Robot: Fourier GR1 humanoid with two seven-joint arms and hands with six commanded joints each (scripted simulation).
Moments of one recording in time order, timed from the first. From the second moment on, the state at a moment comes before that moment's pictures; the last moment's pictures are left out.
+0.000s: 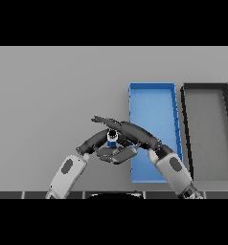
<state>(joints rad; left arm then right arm) -0.21 0.03 -0.43 -1.56 -0.02 -0.38 -0.08 -0.42 -0.15 0.41 -1.94 -0.12 0.41 0.45</state>
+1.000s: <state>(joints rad) -0.20 -0.02 -0.39 -1.58 -0.08 -0.40 -0.07 -0.38 -0.01 0.42 -1.89 -0.11 0.41 0.35</state>
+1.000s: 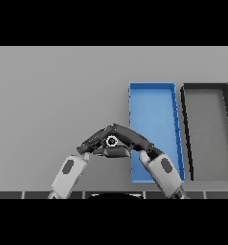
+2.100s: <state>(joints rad) -0.22 -0.02 -0.36 -1.52 -0.14 -0.45 0.10 -0.44 0.15 0.26 -1.92 -0.11 0.47 0.44</state>
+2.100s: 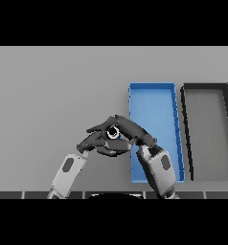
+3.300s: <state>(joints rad) -0.19 0.01 -0.36 -1.58 -0.13 -0.44 0.11 -0.60 -0.14 -0.24 -1.72 -0.14 0.22 0.61</state>
